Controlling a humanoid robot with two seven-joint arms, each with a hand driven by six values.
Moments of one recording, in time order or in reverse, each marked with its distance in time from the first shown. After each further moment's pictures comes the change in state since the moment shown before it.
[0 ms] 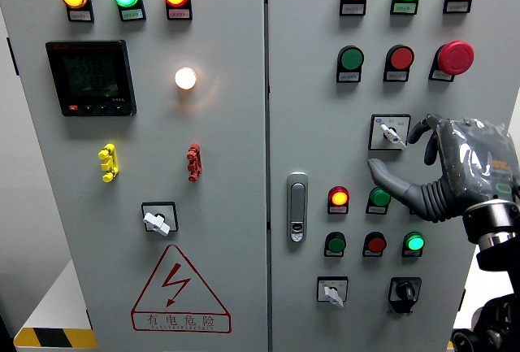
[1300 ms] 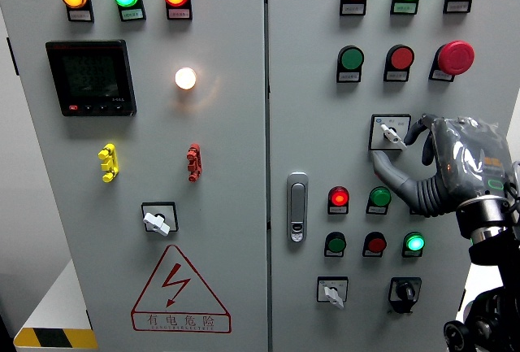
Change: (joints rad) left arm 0.000 -0.001 0.000 0.000 0.000 0.000 0.001; right arm 0.024 0.000 -0.005 -0.052 -0.012 -0.023 -0.012
